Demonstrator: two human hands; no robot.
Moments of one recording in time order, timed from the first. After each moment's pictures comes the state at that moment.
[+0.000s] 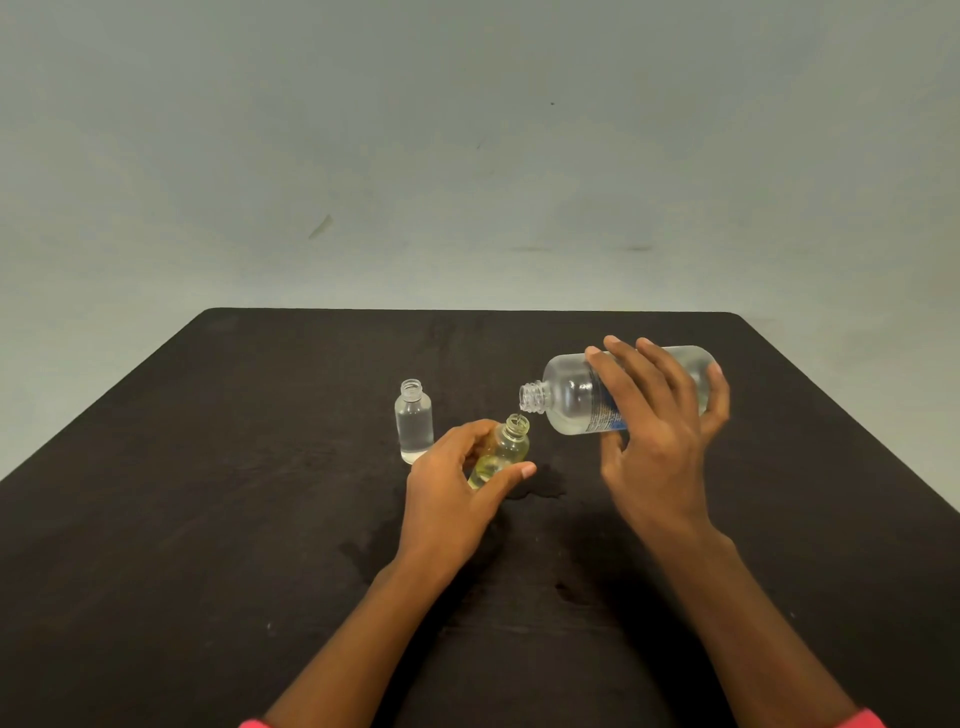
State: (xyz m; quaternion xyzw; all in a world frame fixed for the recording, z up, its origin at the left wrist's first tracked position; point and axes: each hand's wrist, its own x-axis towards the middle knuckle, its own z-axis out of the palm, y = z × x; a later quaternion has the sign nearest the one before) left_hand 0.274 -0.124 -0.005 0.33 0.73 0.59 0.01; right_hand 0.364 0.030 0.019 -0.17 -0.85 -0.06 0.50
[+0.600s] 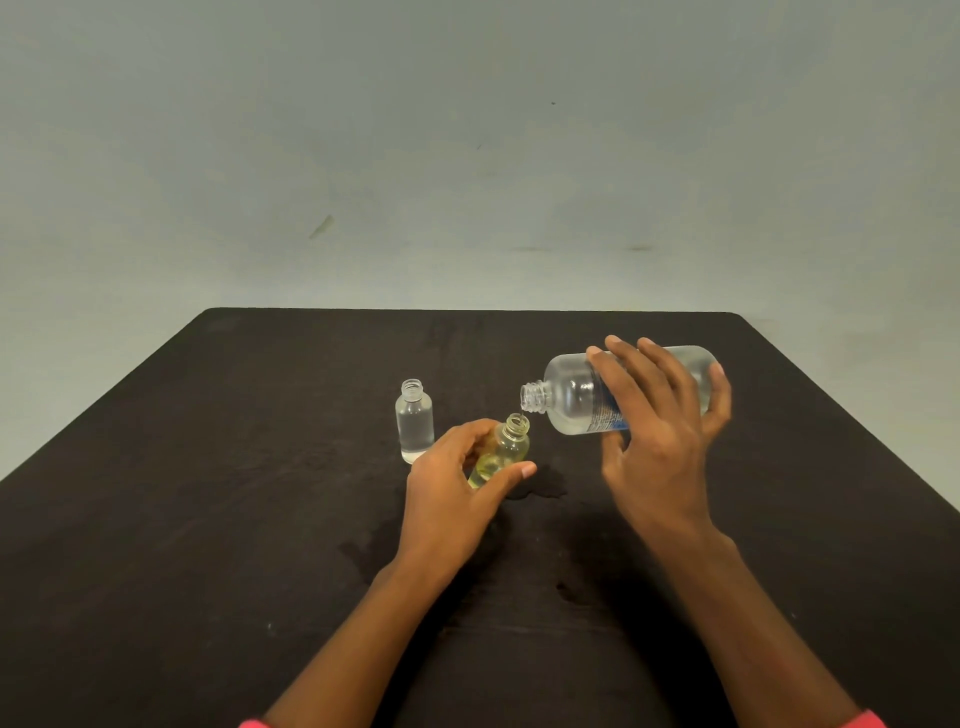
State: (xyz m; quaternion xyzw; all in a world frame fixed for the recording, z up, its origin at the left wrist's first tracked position) left_hand 0.273 -0.123 -0.005 0.33 0.74 0.59 0.01; right_hand 0.364 0.030 0.020 -0.17 -0.84 -0.05 0.51
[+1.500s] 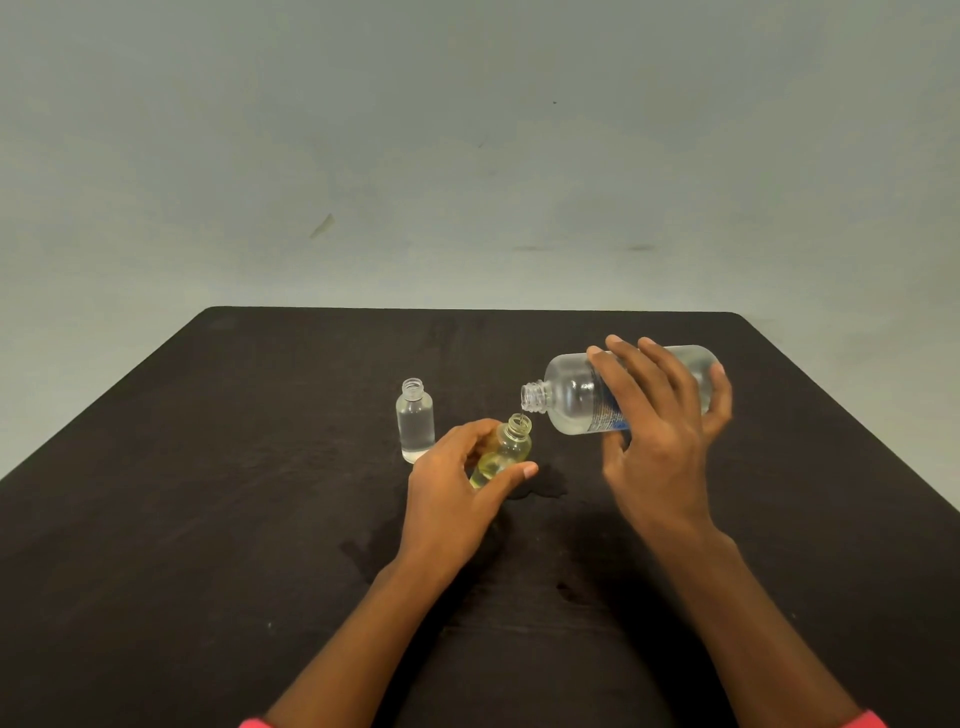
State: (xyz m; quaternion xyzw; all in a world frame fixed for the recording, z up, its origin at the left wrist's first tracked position) left_hand 0.274 -0.124 -0.005 0.34 0.73 0.59 0.01; right_hand 0.364 0.030 0.019 -0.17 -0.85 -0.06 0.50
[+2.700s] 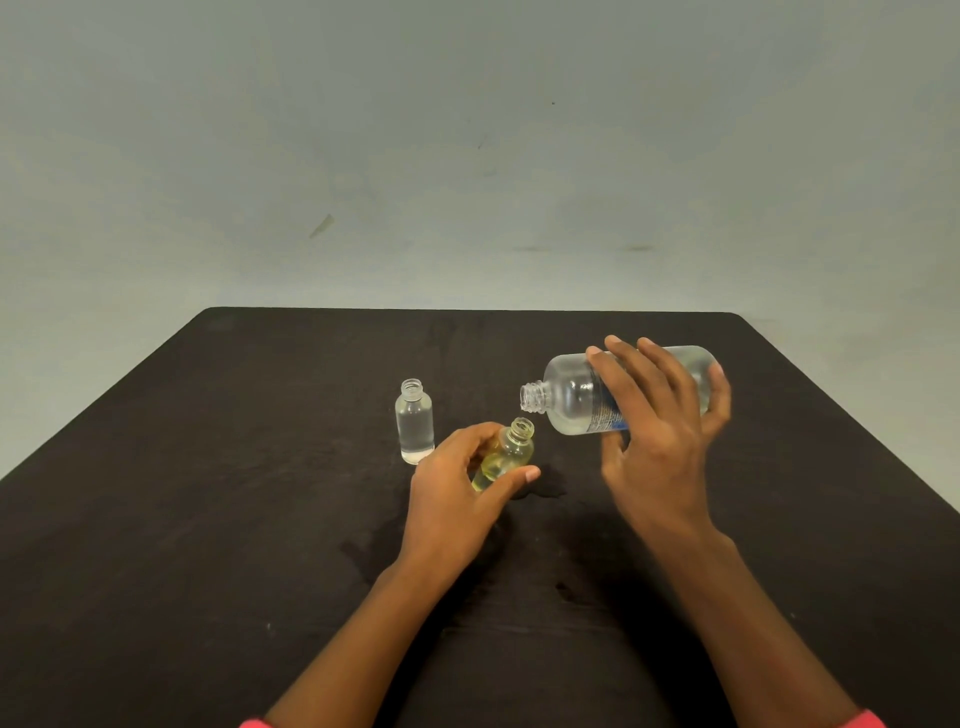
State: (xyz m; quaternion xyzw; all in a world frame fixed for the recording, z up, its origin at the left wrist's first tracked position) left_hand 0.275 -0.124 -0.005 0.34 0.74 0.58 0.02; right_hand 0.364 0.030 0.020 -0.17 -0.84 -0.06 0.50
